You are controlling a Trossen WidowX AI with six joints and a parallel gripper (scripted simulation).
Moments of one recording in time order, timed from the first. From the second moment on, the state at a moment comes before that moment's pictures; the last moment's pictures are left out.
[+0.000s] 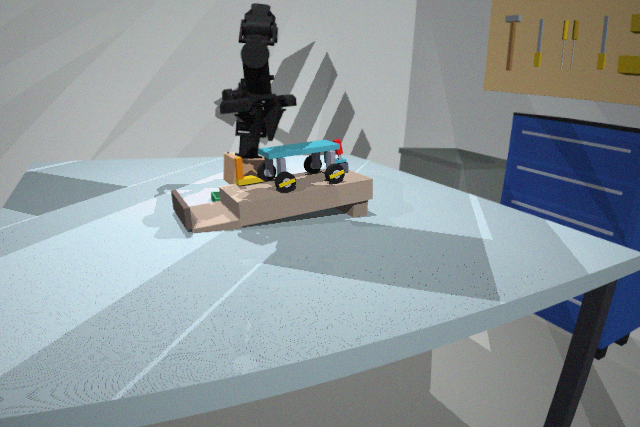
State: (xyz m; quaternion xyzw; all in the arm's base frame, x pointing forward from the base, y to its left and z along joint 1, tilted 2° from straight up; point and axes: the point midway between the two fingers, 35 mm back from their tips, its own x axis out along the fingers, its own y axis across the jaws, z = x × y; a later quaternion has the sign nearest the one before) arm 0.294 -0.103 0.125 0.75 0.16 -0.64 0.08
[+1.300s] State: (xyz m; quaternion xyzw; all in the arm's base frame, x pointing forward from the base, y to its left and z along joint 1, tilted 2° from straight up) arm 0.309 0.075 0.147 0.60 0.55 -0.41 0.40
